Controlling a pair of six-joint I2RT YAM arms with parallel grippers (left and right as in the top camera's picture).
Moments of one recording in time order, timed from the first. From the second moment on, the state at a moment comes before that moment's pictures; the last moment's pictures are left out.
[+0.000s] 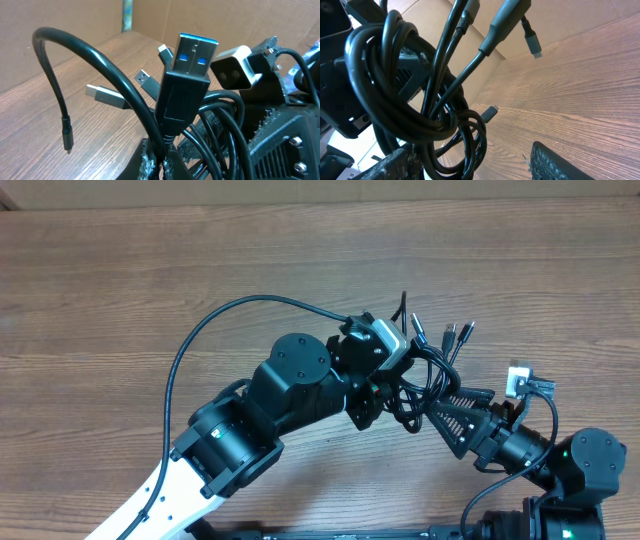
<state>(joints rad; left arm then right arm) -0.84 1.16 1.20 -0.35 0.27 -0.10 -0.09 0.41 0.48 -0.12 -1.04 0.75</state>
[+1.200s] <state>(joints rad) -0.84 1.21 1.20 -0.19 0.30 -0.12 -0.09 0.49 0.48 -0.16 -1.01 0.75</state>
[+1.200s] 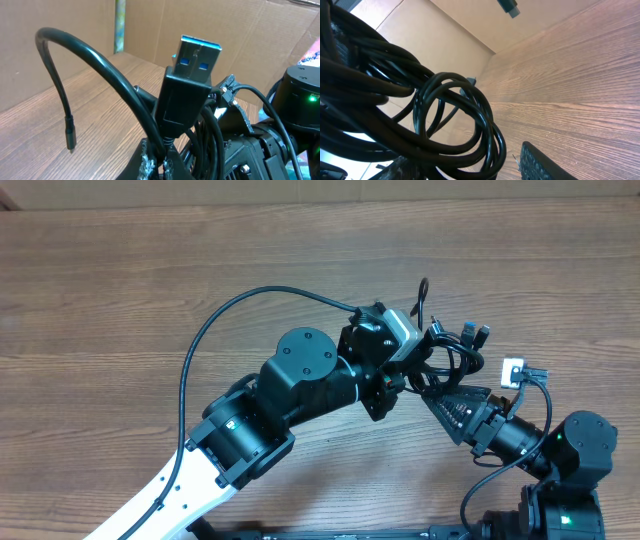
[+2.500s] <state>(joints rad) -0.85 1.21 1.20 -0.29 0.11 0.72 -0.08 0.69 0.48 -0.12 -1.09 0.68</state>
